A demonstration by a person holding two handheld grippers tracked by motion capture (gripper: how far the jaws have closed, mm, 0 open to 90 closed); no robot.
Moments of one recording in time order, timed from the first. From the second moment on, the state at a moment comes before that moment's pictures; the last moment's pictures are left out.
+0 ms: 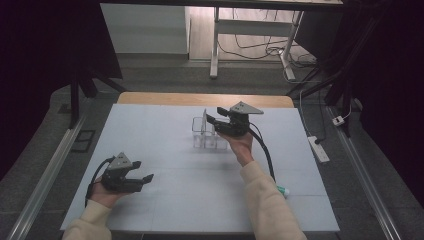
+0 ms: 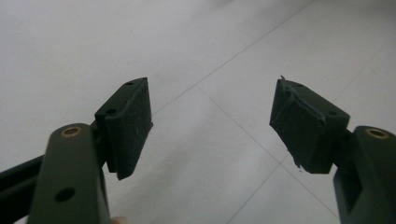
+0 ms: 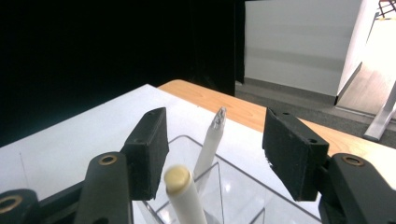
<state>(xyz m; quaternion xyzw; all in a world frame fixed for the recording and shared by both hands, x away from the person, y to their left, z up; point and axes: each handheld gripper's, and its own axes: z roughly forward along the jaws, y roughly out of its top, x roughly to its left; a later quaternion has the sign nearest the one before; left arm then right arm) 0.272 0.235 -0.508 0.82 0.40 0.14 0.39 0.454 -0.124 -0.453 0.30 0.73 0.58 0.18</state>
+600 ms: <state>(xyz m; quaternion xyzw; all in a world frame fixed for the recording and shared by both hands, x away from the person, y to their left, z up) 0.272 0.234 -0.508 0.82 0.40 0.15 0.39 0.443 -0.144 -0.450 0.29 0.75 0.56 0.17</state>
